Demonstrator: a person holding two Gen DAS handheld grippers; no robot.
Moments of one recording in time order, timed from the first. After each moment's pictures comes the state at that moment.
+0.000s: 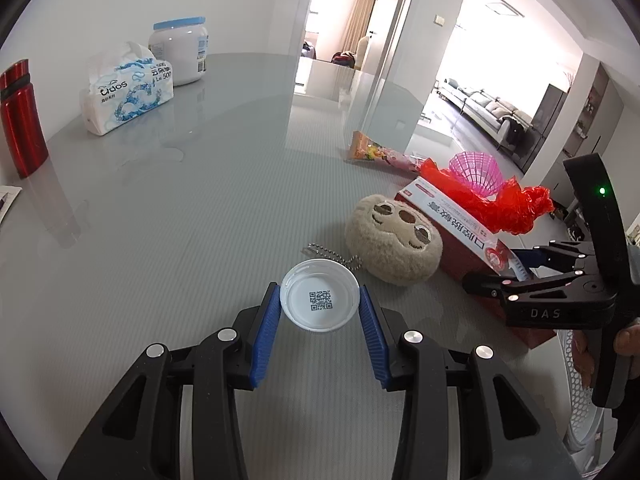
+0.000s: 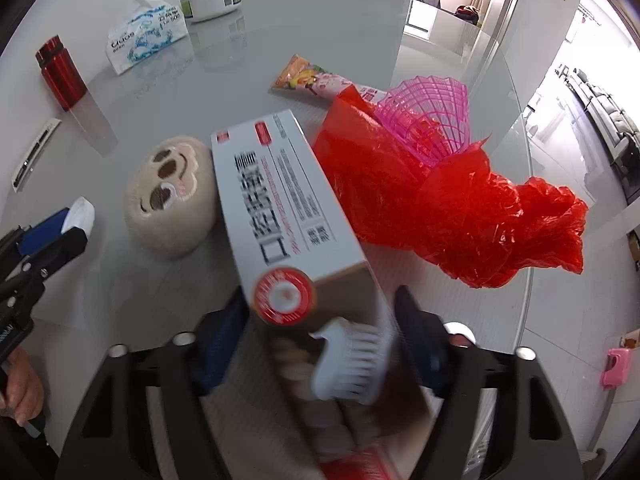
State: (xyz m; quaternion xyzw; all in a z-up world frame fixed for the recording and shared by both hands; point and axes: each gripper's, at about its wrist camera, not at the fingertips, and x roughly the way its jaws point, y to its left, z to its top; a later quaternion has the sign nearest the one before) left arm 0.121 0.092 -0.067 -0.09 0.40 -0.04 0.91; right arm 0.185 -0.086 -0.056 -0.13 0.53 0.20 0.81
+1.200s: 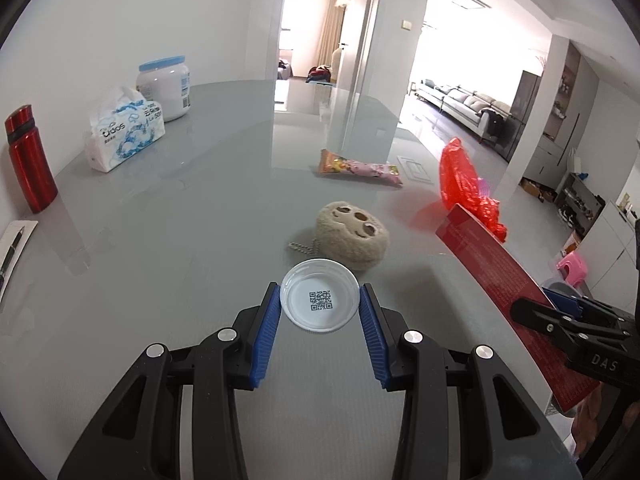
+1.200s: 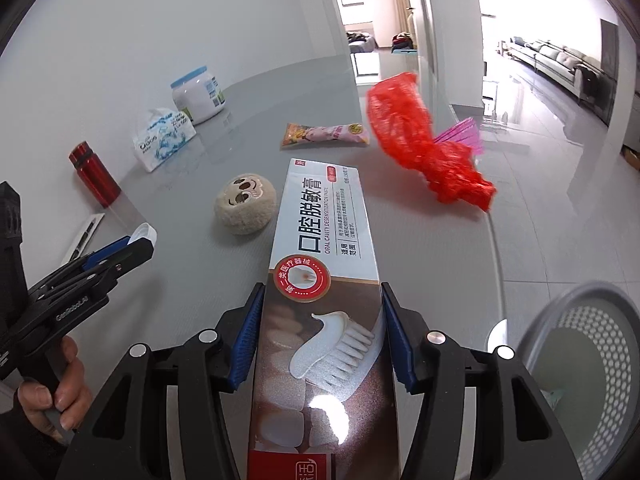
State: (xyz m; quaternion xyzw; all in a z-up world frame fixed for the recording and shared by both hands) left arm 0.072 0.080 -0.032 -0.04 0.37 -0.07 0.93; right arm 0.037 -0.147 -0.015 0.07 0.42 0.15 0.89
